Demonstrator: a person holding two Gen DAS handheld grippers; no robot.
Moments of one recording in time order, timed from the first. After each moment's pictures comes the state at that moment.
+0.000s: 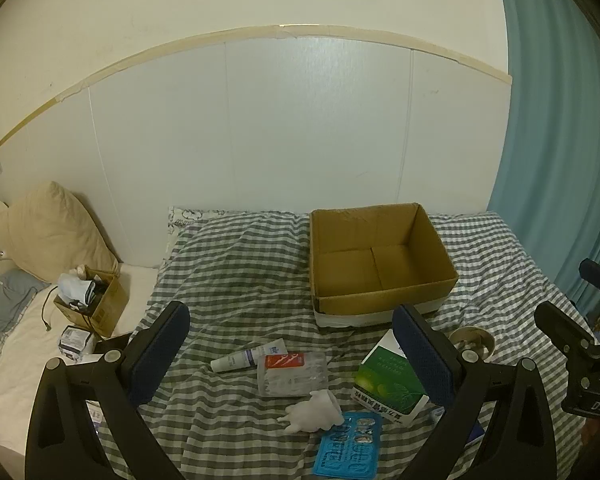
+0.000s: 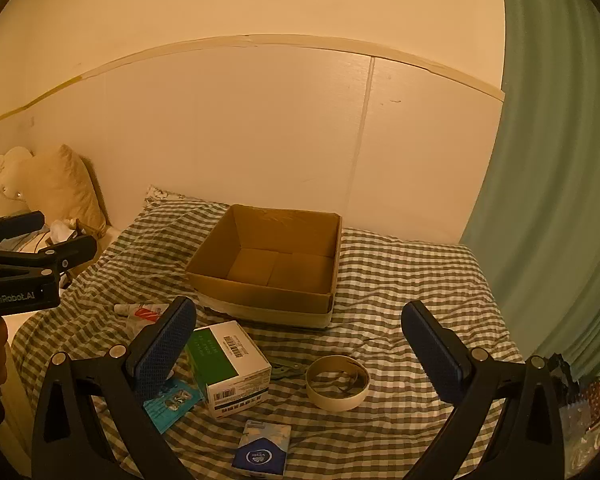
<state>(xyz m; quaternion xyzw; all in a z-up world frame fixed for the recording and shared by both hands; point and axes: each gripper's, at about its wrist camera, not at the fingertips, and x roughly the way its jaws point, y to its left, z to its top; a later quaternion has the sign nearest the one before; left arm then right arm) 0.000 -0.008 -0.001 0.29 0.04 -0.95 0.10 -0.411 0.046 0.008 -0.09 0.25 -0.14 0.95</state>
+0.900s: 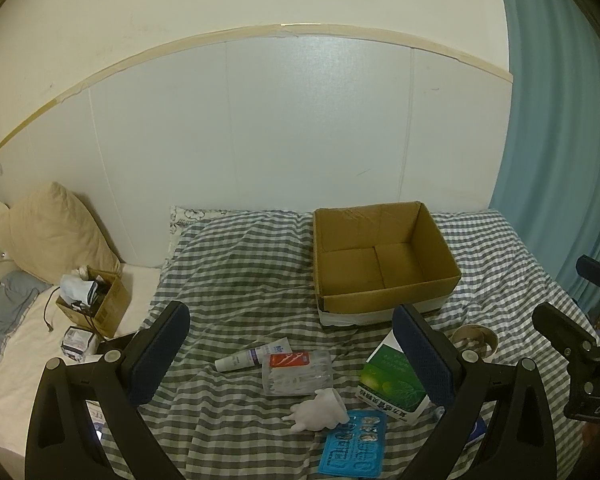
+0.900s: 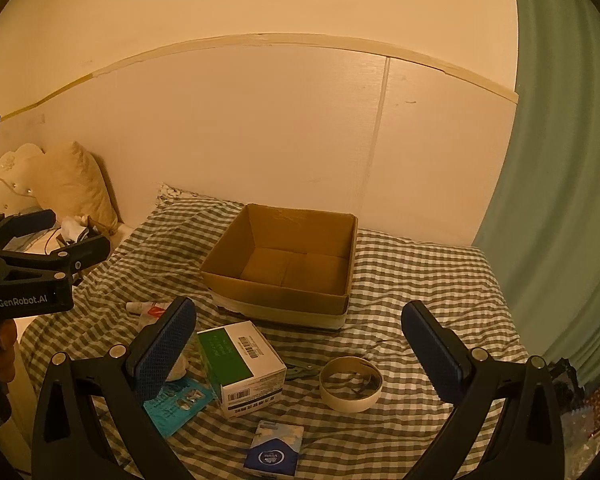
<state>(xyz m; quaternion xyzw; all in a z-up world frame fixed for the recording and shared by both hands) 0.000 -0.011 -0.002 0.30 0.05 -0.94 0.14 -0.407 0.053 0.009 -0.10 0.25 -0.10 0.96</state>
